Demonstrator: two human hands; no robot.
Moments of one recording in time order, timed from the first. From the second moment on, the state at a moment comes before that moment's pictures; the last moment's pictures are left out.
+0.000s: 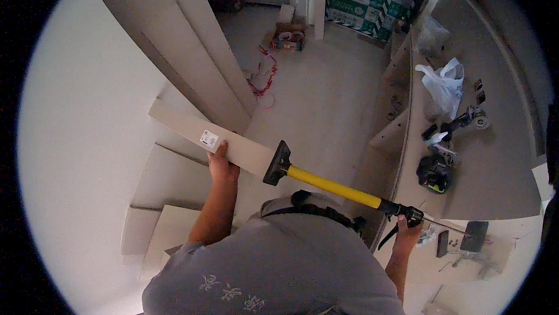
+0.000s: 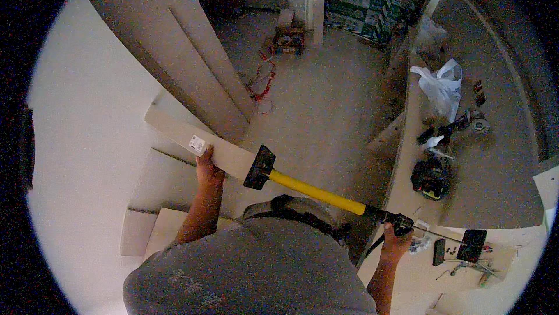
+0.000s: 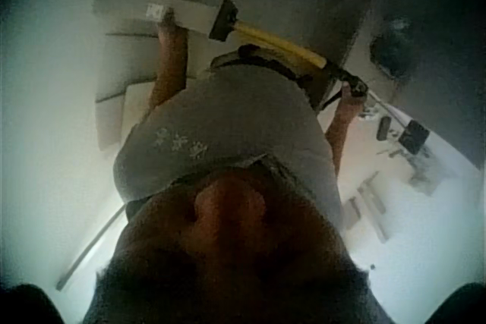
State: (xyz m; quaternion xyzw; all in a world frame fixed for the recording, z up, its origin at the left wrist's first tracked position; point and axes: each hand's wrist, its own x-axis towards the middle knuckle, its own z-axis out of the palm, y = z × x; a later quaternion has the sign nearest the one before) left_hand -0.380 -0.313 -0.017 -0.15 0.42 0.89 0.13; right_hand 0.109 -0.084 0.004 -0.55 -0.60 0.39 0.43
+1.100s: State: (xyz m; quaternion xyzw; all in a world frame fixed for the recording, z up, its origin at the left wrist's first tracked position) left_hand -0.406 -0.372 -0.054 -0.03 0.49 0.84 0.25; right_hand 0.112 -0.113 0.061 -0.62 -0.59 0.36 0.37
